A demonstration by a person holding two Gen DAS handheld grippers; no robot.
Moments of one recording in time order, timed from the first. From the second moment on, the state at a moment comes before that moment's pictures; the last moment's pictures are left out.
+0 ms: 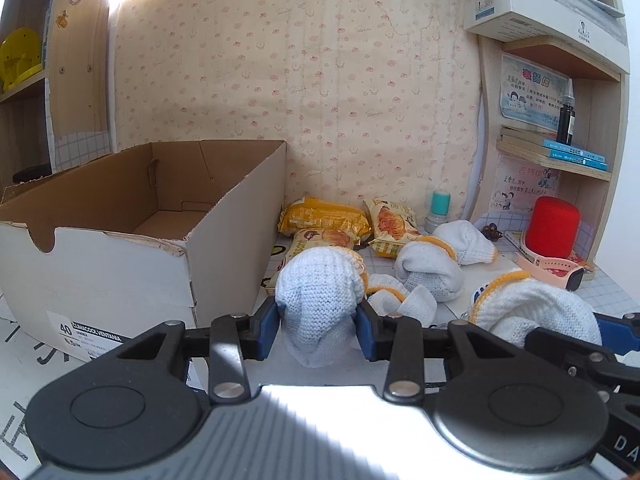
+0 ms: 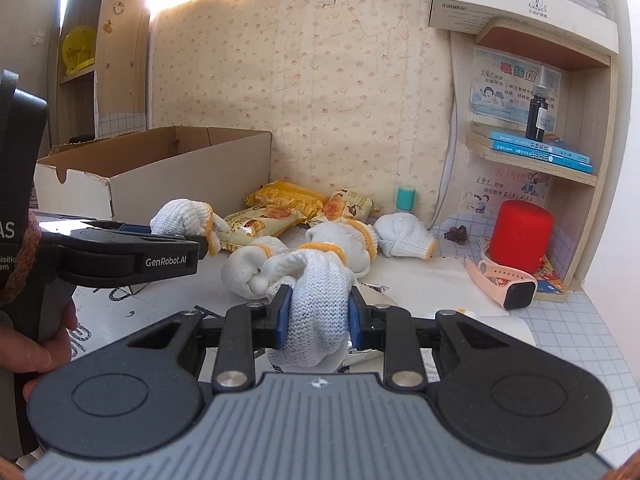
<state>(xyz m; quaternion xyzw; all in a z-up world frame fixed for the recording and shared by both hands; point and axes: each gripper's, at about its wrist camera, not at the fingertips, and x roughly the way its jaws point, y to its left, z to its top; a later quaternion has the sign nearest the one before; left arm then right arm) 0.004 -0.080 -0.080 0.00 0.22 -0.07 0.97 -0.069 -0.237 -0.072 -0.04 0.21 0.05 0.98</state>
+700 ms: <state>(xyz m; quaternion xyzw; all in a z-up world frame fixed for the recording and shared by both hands) -0.017 -0.044 -0.016 -0.02 0.13 -0.05 0.99 -0.062 -0.216 -0.022 -0.04 0.14 0.10 0.98</state>
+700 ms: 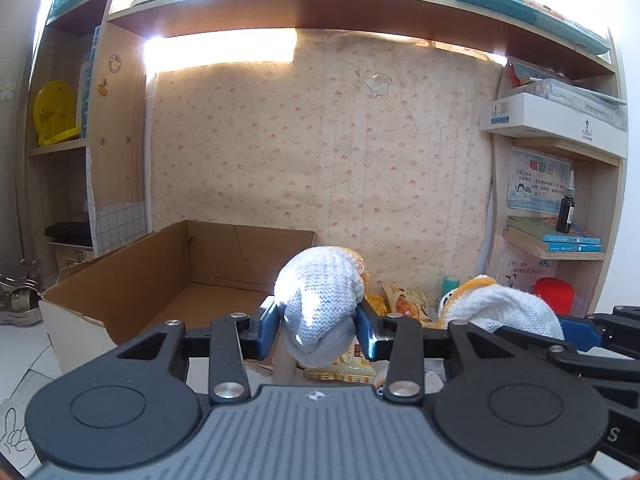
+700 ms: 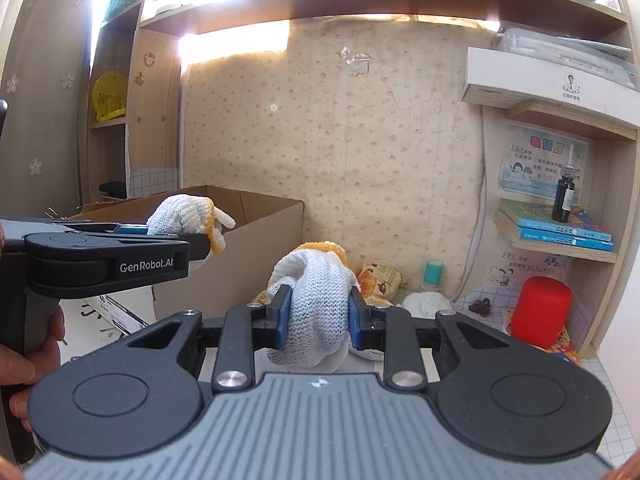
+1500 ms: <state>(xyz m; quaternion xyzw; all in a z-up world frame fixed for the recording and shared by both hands) 0.035 0.075 0.007 -0.05 0.16 0.03 0.99 0.035 -0.100 0.022 -0.04 0.13 0.21 0.97</state>
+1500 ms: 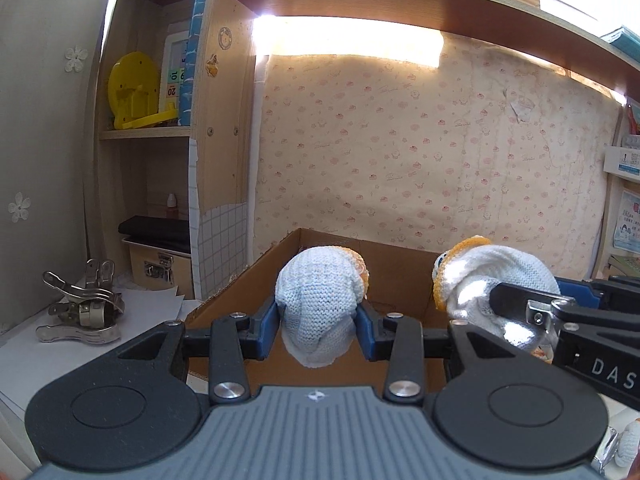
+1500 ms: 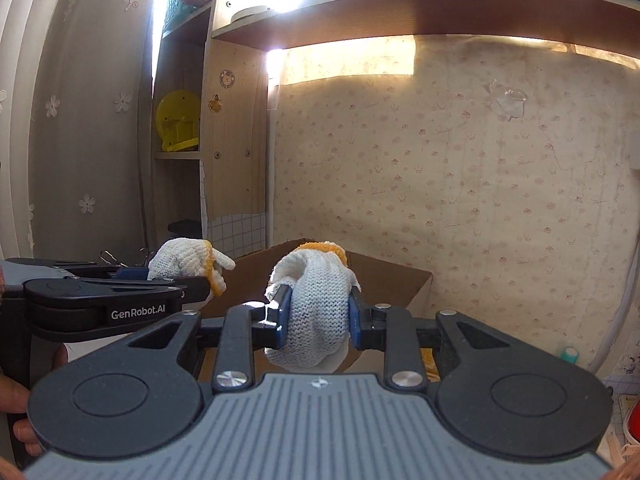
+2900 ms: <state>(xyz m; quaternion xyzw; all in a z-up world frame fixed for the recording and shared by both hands) 0.064 0.085 -0.009 -0.03 0.19 0.04 0.98 0.075 -0.077 0.006 -0.06 0.16 0.21 0.96</state>
